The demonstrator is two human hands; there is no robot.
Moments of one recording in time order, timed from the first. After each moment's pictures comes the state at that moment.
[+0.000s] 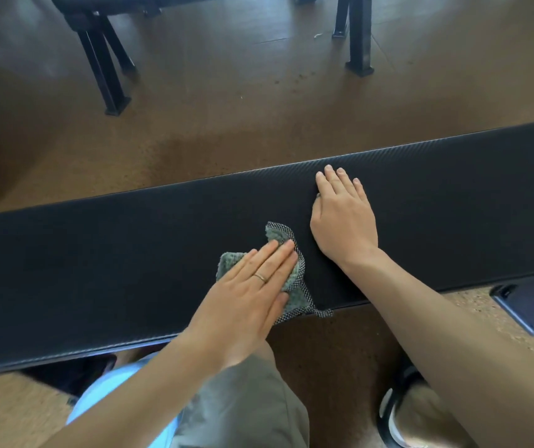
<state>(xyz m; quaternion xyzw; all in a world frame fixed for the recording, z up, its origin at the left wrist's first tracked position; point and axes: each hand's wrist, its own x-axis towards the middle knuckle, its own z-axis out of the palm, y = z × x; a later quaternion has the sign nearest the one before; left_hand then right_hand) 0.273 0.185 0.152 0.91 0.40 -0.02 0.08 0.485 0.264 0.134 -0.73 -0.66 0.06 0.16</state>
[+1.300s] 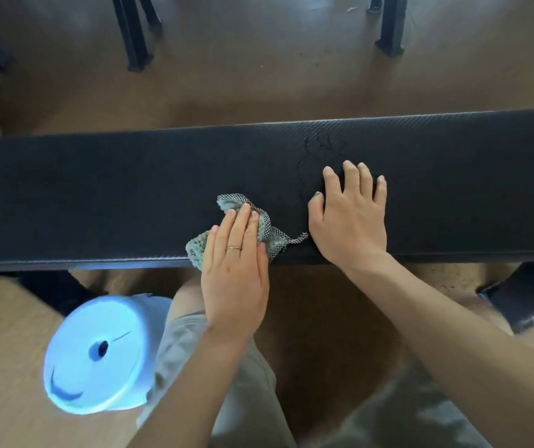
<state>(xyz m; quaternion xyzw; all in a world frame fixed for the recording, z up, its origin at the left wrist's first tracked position) 0.353 0.119 0.109 0.72 0.67 0.19 -0.05 0.526 0.192 0.136 -0.72 -0.69 0.03 0.11</state>
